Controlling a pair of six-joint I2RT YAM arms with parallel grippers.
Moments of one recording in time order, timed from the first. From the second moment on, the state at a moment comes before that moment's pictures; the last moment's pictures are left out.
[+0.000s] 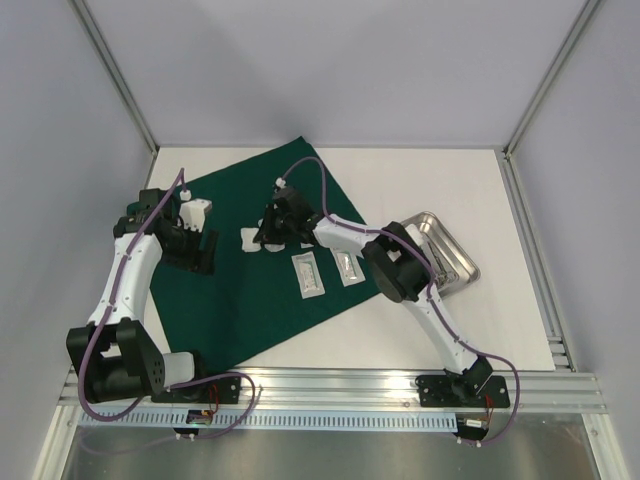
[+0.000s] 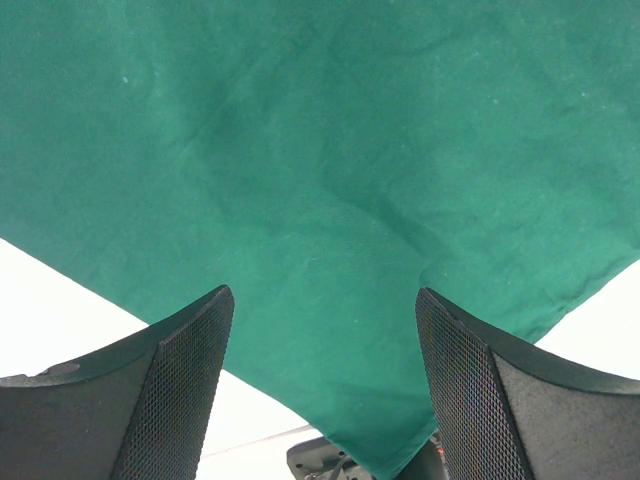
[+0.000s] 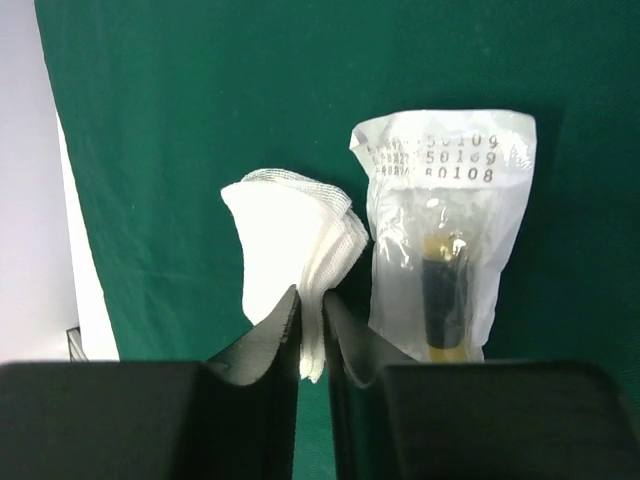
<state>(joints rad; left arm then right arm) 0.14 1.28 1.06 -0.98 0.26 0.37 0.79 2.49 1.92 -0.07 -0.24 0.87</state>
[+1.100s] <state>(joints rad) 0.14 1.20 1.05 -1.01 0.28 0.40 0.34 1.54 0.89 0.29 -0.17 0.97</state>
